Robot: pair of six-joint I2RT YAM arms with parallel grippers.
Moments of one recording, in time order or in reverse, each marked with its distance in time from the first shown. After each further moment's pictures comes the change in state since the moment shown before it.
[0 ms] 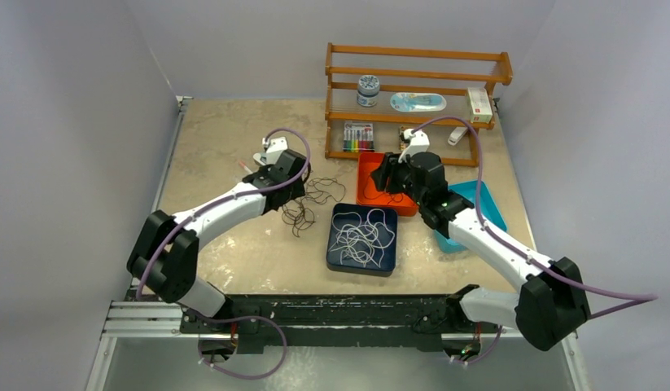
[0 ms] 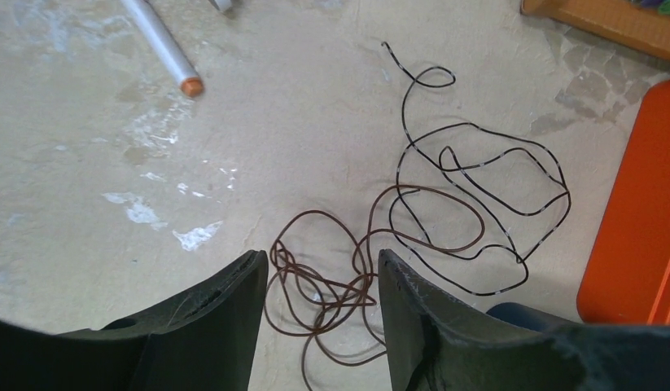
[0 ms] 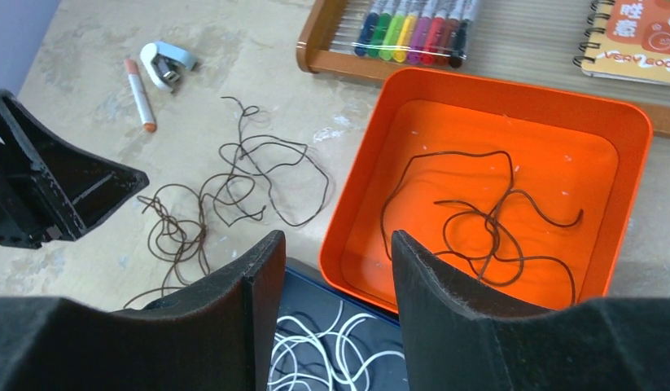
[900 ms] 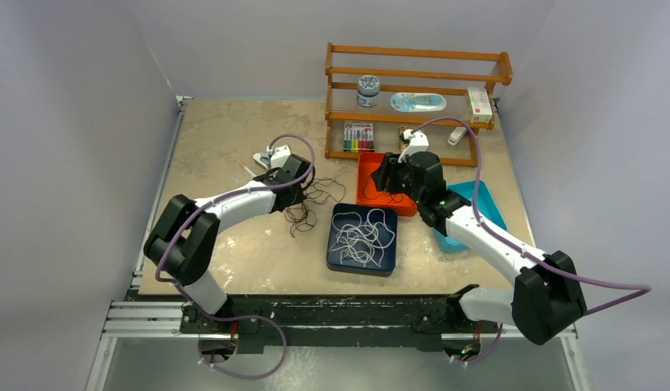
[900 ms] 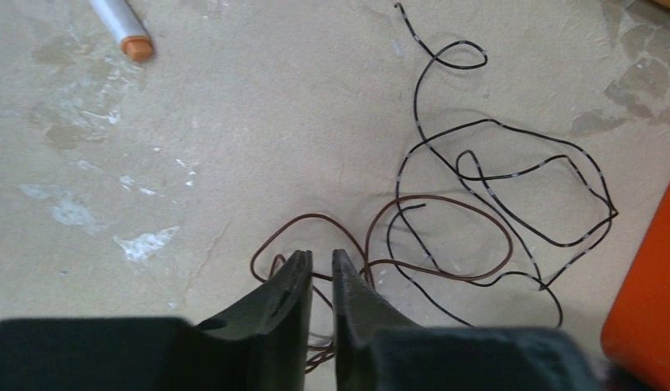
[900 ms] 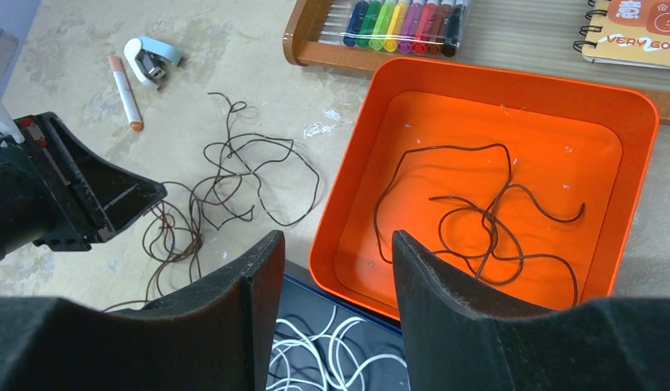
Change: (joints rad) left arm 0.011 0.151 -0.016 0.093 0.060 -0.078; right arm -0.026 0.046 -0.008 0.023 -0.011 0.013
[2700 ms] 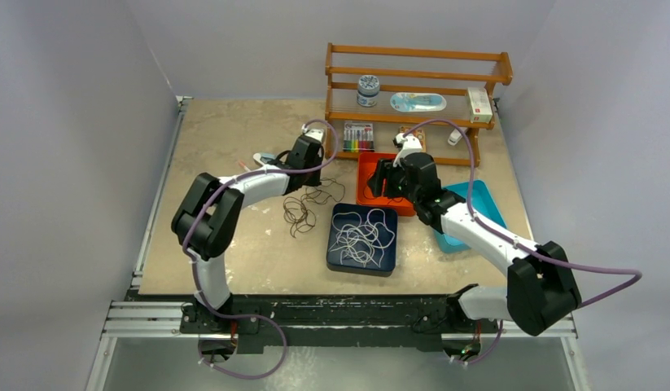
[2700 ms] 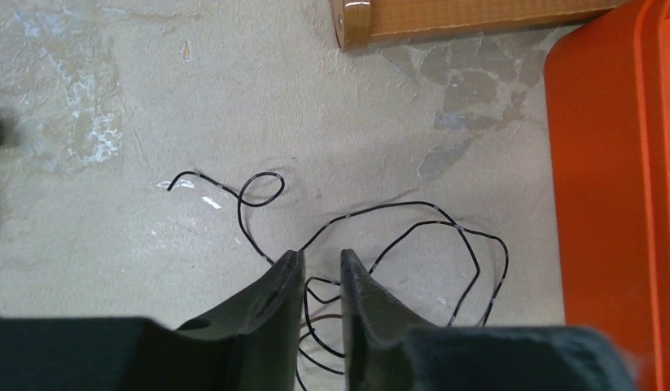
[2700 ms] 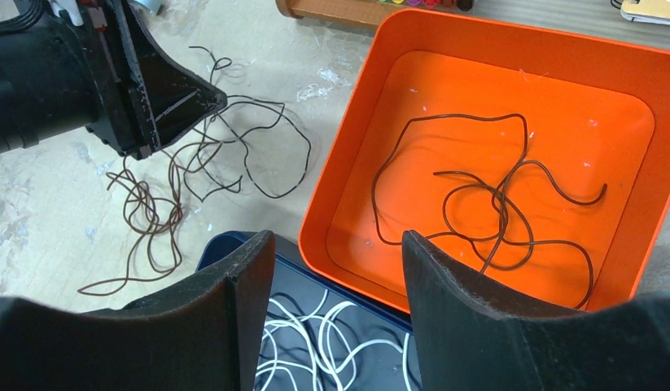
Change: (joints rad) left arm 0.040 0.220 0.198 0.218 0.266 0.475; right arm -0.001 0.055 -0.001 -0.026 -0.045 -0.026
